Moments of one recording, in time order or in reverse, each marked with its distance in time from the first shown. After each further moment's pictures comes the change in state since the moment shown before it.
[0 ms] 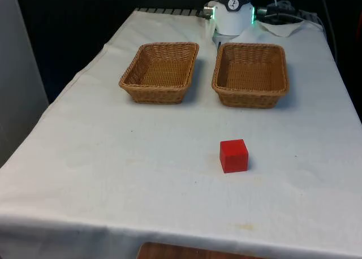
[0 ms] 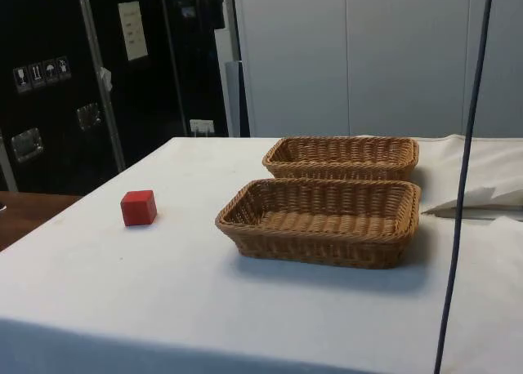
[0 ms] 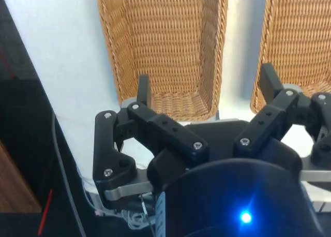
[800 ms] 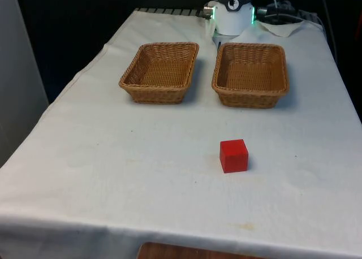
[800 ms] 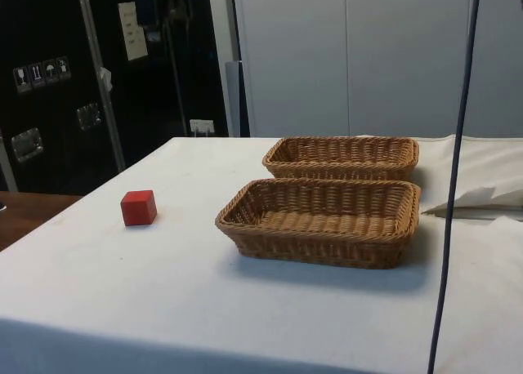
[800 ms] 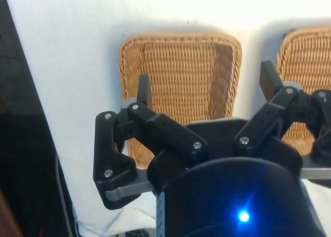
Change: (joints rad) arm 0.003 0.102 0.056 0.036 0.000 0.173 -0.021
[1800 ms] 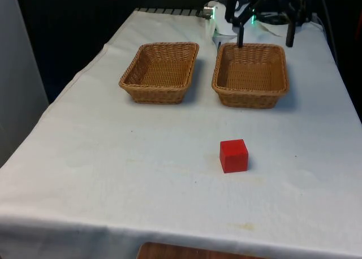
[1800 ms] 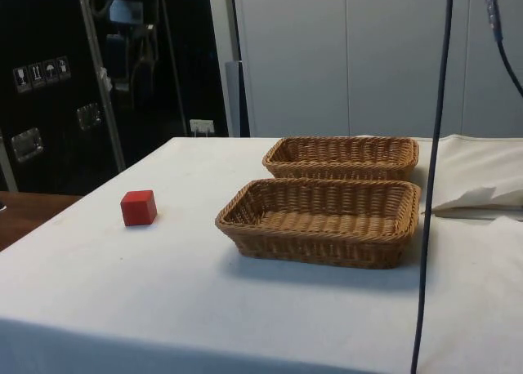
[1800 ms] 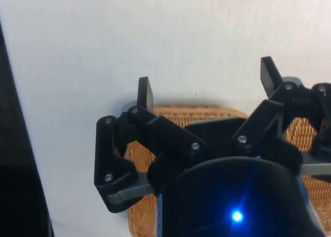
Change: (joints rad) arm -0.002 0.160 0.029 0.023 0.002 0.267 -0.066
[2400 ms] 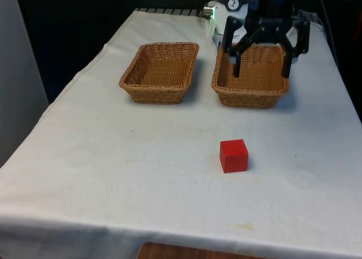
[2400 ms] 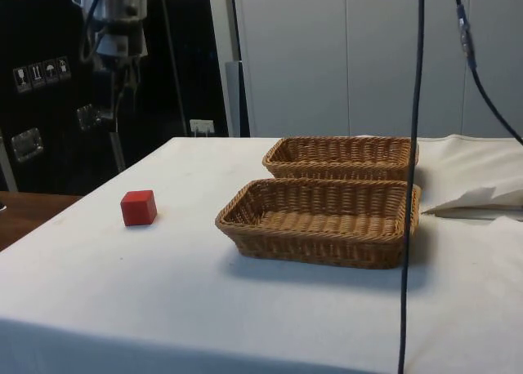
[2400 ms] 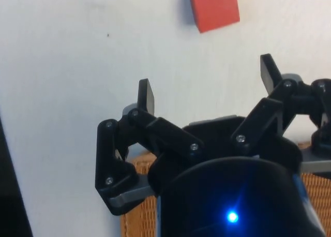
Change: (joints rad) arm -0.006 0.143 -0.006 0.091 0.003 0.094 -0.044
